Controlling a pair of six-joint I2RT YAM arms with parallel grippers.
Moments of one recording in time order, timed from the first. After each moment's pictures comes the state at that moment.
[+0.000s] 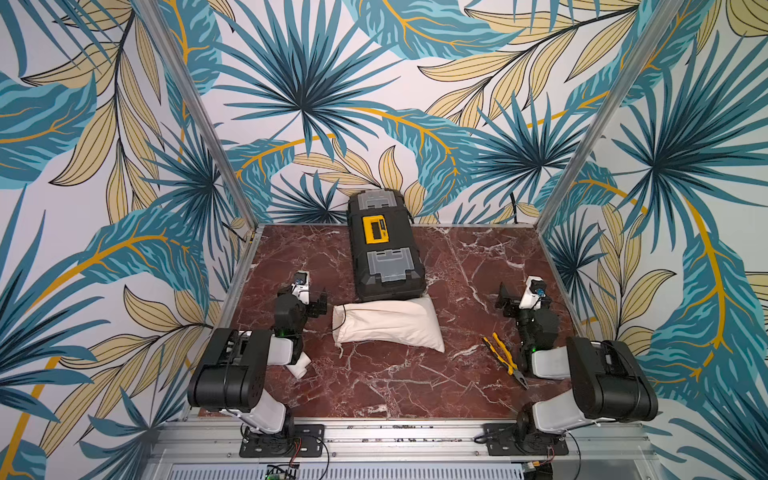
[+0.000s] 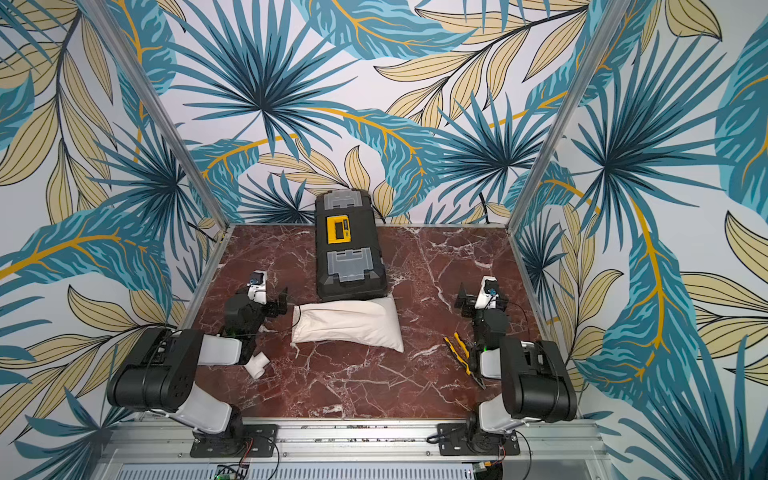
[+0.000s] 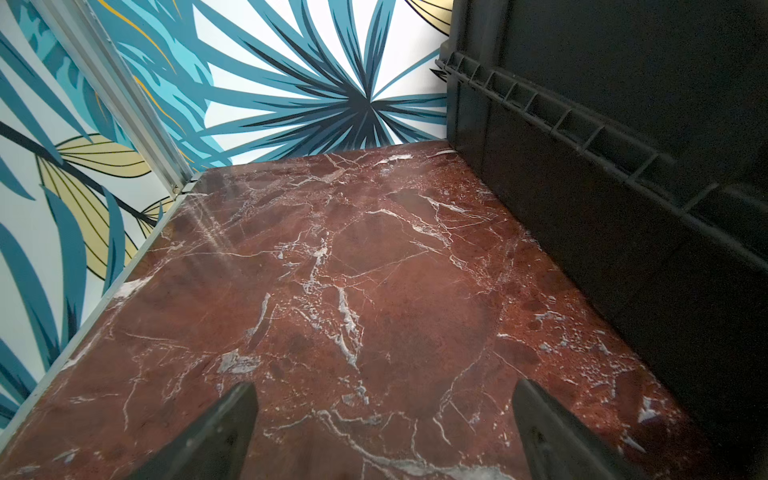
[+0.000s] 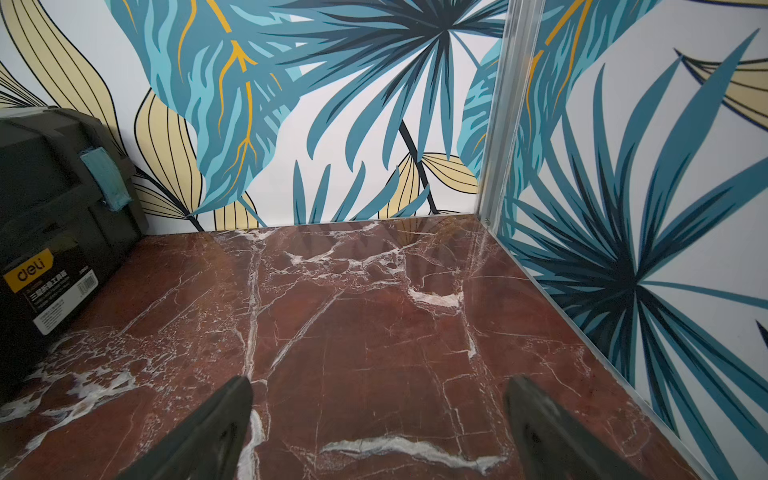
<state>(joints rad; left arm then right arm) -0.01 1.57 0.36 0.93 0.03 0.07 0.01 1.52 0.23 1.24 0.03 0.02</state>
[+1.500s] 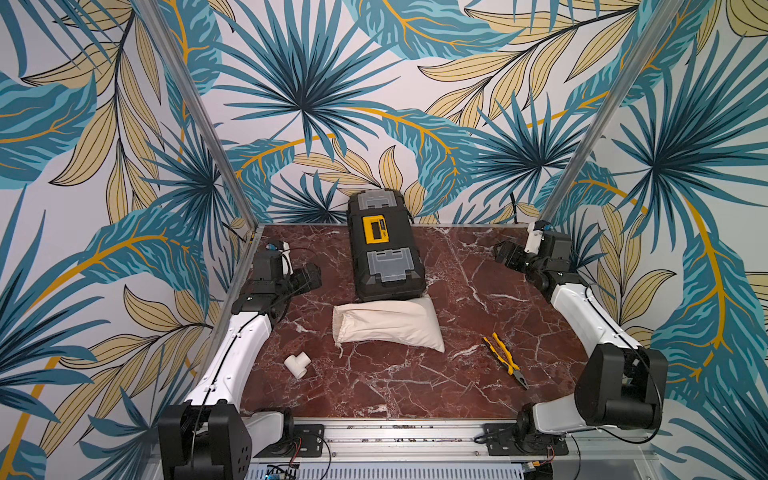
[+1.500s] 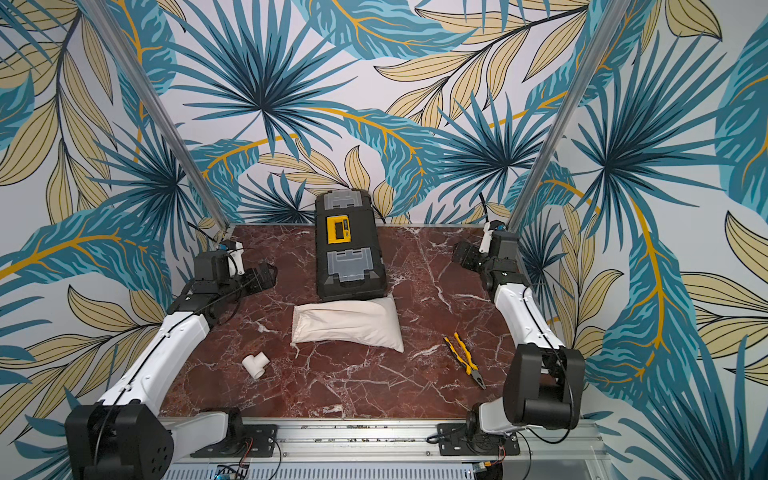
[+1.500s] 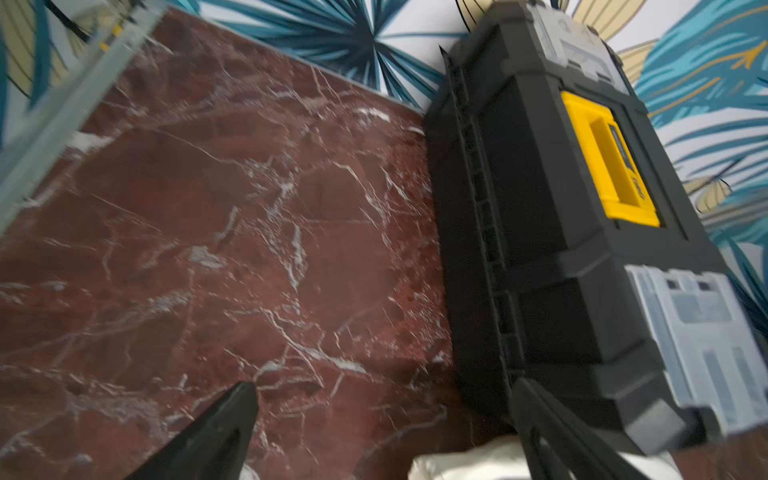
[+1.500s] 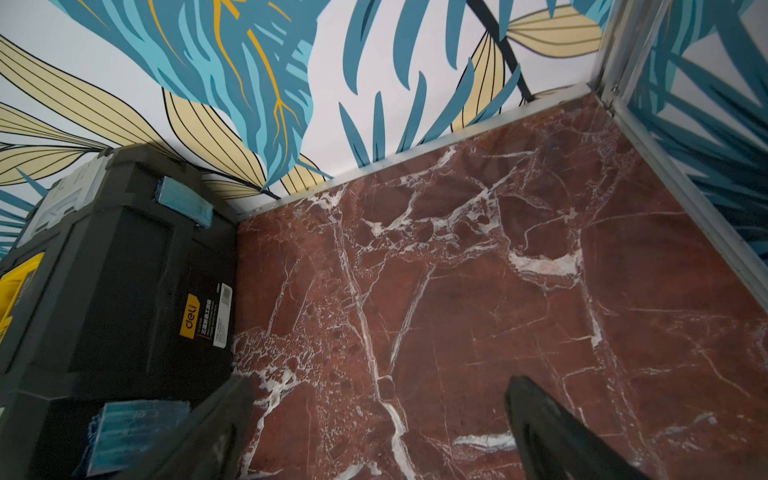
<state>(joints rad) 0.03 1.19 0.93 -0.42 0.25 -0.37 0.01 1.47 1.10 -0.18 -0.20 0.31</state>
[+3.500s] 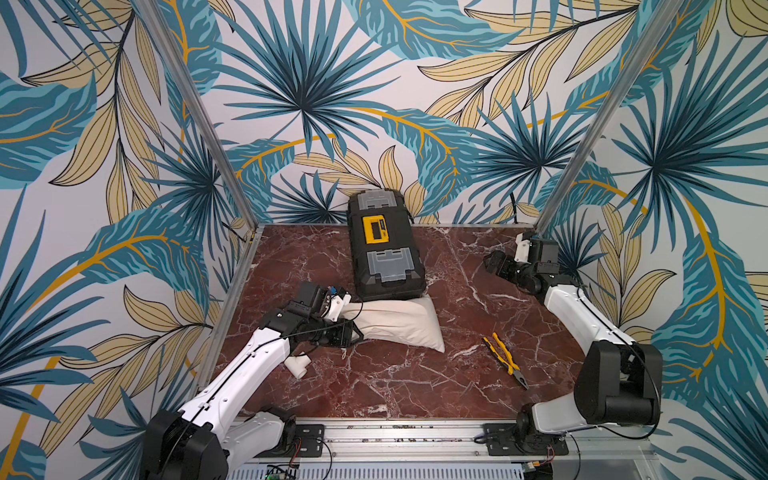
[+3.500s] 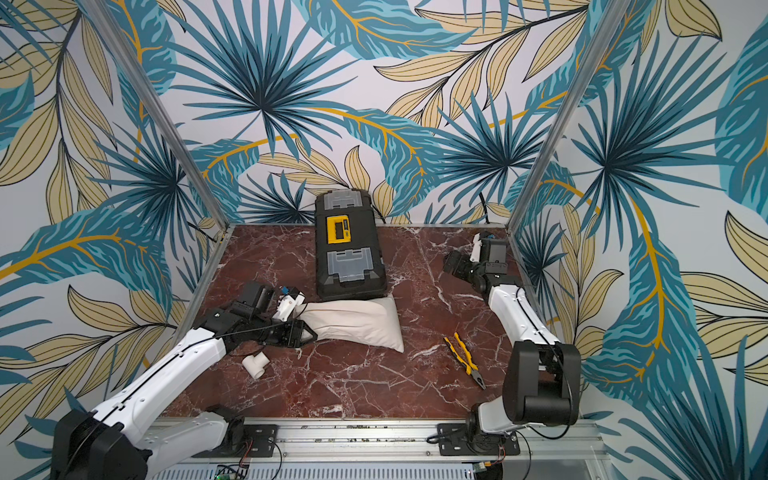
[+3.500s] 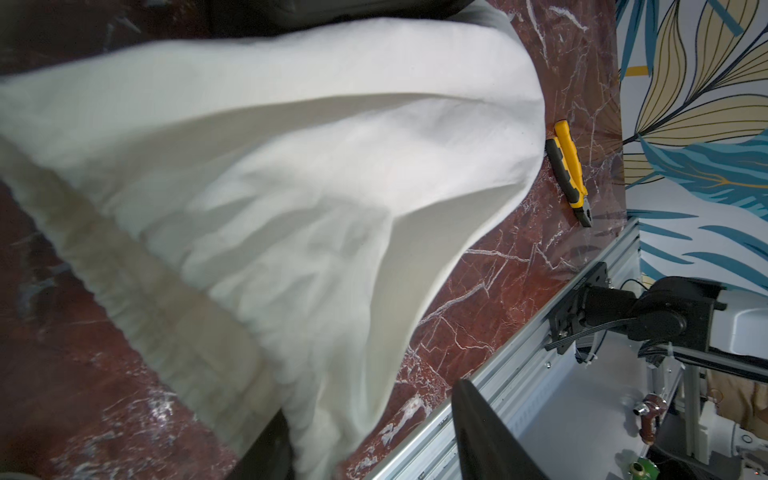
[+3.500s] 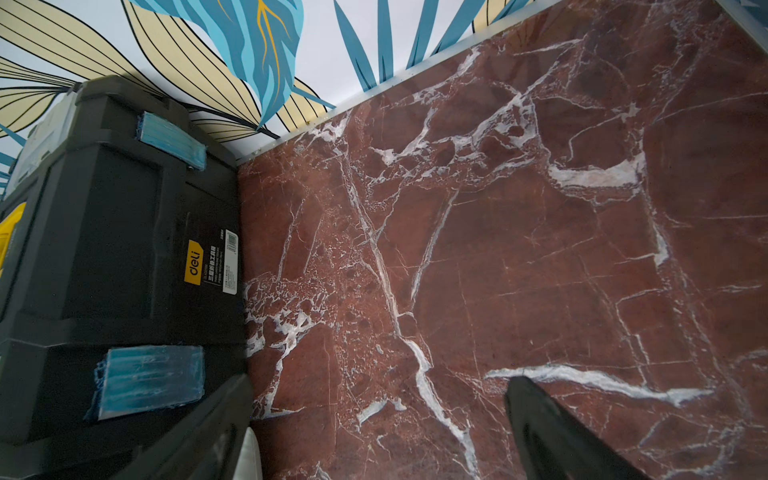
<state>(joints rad) -0.34 1.11 0.82 -0.76 0.52 -0.32 0.06 1.49 1.06 -0.25 -0.22 0.37</state>
